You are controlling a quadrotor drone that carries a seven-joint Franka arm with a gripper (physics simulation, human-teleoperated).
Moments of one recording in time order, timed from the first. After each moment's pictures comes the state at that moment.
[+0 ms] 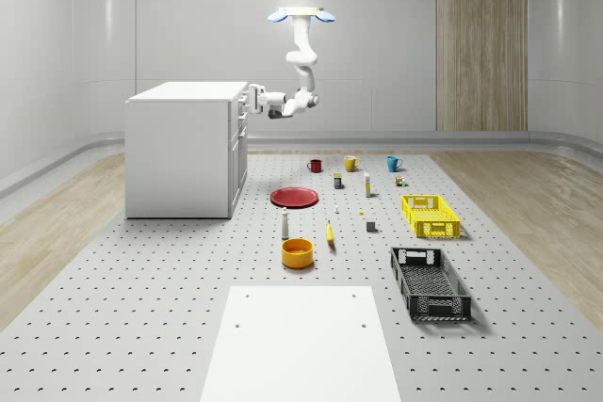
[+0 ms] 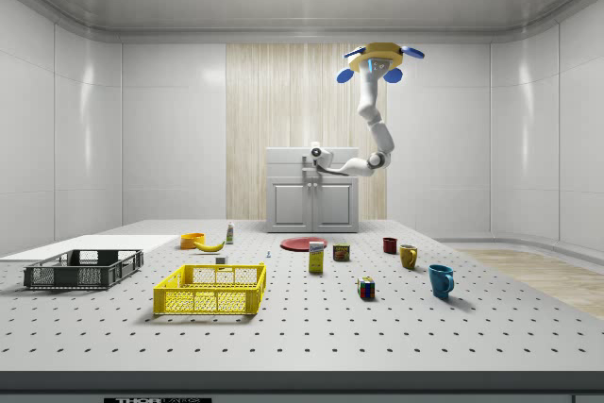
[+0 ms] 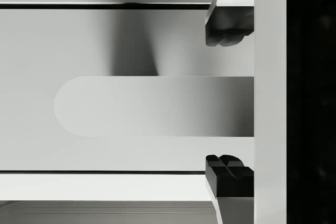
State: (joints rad) arm 0.51 -0.46 0.07 -2.34 1.80 2.11 0.42
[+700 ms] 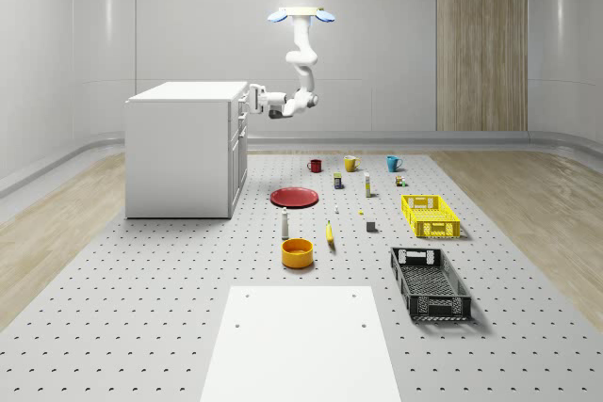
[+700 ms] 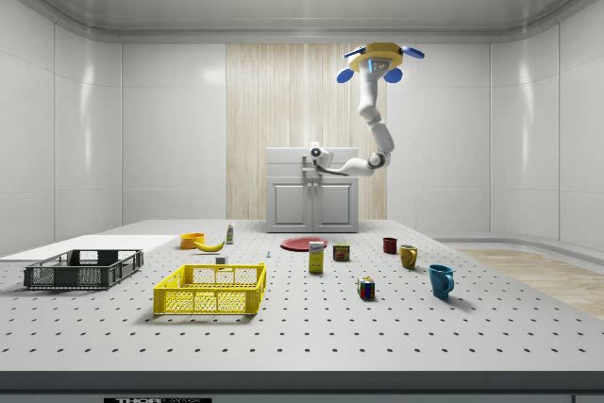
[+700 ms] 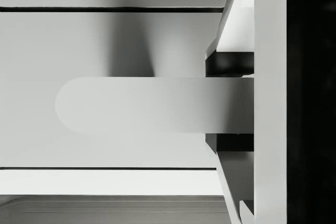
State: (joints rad) arm 0.47 -0.46 0.09 -2.34 1.79 2.08 0.43
